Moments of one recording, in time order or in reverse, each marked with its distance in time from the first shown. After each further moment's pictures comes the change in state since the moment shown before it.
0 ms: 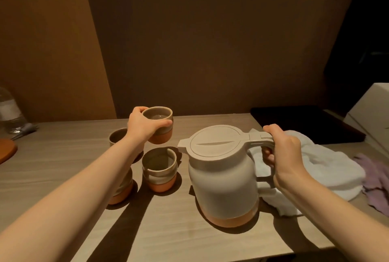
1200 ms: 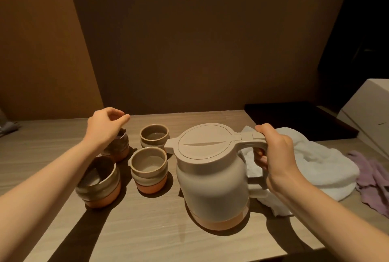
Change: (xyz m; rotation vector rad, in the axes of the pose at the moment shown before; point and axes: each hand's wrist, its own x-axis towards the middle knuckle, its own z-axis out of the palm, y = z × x) left_hand 0.008 -0.024 -0.048 0.237 0.058 0.141; right_hand -0.004 0.001 0.002 0.003 -0.059 0.028
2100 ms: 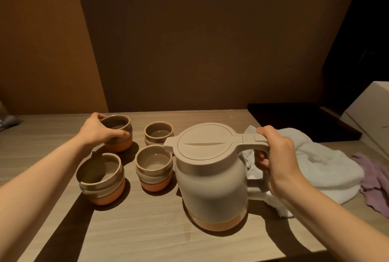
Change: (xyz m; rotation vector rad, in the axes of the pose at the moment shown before) left_hand 0.018 -0.041 -0.018 -0.002 -0.187 -0.306; right_hand -0.006 0.003 0.010 -0.009 -0.038 0.005
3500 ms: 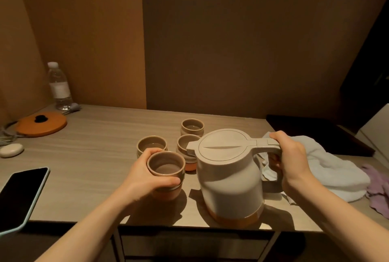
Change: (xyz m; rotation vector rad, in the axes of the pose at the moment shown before) left_hand -0.209 -0.048 -0.004 -0.404 -0.198 0.246; right_hand -0.070 -0.019 0.013 -0.102 -0.074 -0.081
